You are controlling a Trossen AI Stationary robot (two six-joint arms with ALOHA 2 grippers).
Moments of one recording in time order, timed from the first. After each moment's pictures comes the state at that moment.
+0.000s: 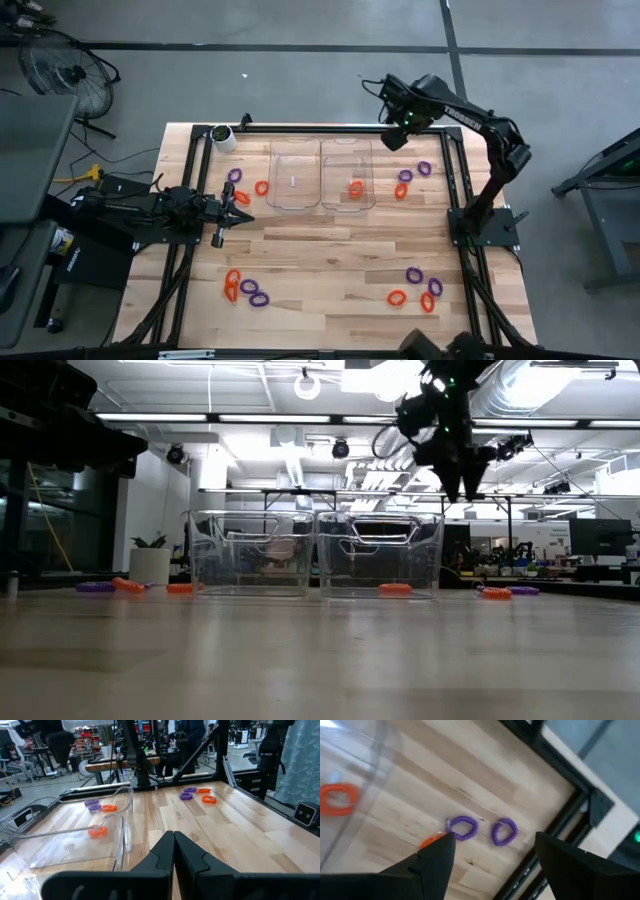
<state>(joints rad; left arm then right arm) -0.10 0.07 0.01 0.01 0.01 0.10 -0.77 1.71 1.60 -1.43 0.19 0.23</state>
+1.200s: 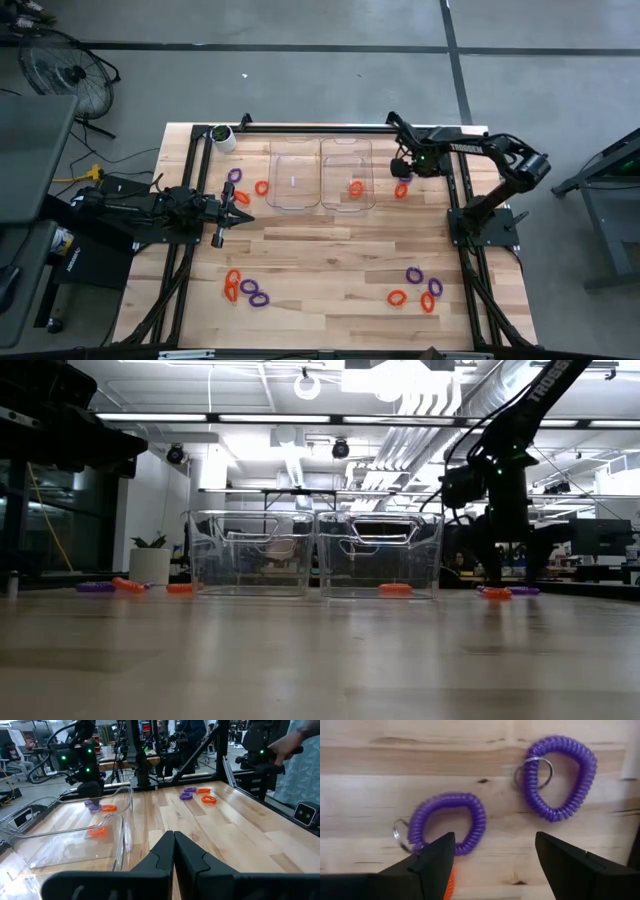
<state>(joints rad) -0.10 0.07 0.01 0.01 0.01 0.10 -0.83 1.55 0.78 -0.77 0.06 0.75</state>
